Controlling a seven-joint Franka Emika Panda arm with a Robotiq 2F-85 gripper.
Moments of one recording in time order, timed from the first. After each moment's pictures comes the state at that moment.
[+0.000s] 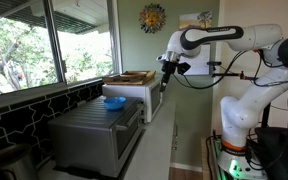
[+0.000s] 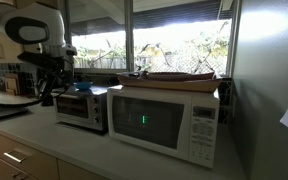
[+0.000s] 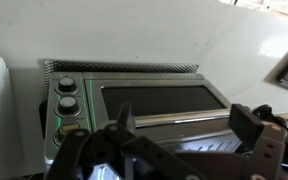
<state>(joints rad) 0.14 -0.79 -0.11 -2.45 0.34 1.93 -0.32</state>
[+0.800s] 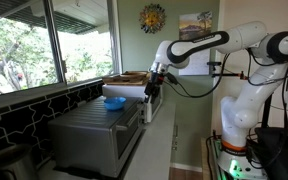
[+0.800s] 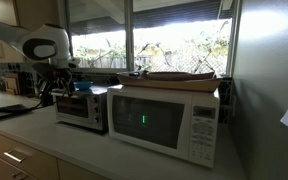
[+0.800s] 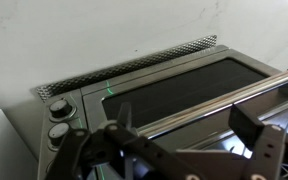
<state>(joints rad) 0.12 -0.60 0.04 -2.46 0.40 2.15 0.05</state>
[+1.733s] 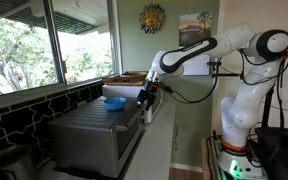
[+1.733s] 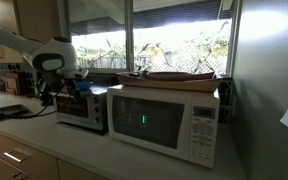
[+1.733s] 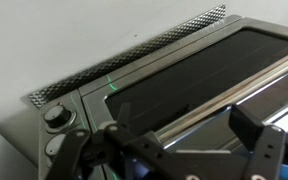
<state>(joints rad) 0.12 -0.49 0.04 -2.49 0.48 2.34 0.08</state>
